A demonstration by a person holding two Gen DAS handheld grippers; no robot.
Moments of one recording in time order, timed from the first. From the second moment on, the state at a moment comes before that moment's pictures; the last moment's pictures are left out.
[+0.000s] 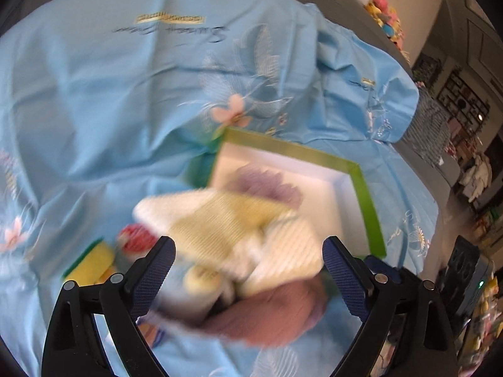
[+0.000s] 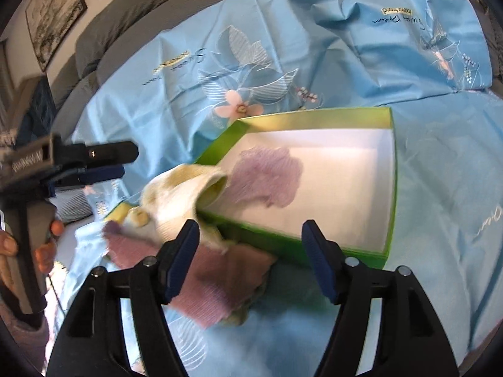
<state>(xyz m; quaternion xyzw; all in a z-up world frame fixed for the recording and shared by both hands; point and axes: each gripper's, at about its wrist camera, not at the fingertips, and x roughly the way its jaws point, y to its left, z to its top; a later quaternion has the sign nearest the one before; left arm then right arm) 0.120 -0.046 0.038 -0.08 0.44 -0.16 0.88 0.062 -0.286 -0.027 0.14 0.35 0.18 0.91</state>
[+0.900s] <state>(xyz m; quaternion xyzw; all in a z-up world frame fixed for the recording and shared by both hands) 0.103 0.000 -0.029 -0.28 0.50 -0.16 0.80 0.037 -0.187 -0.058 -0.03 0.36 0.23 0.90</state>
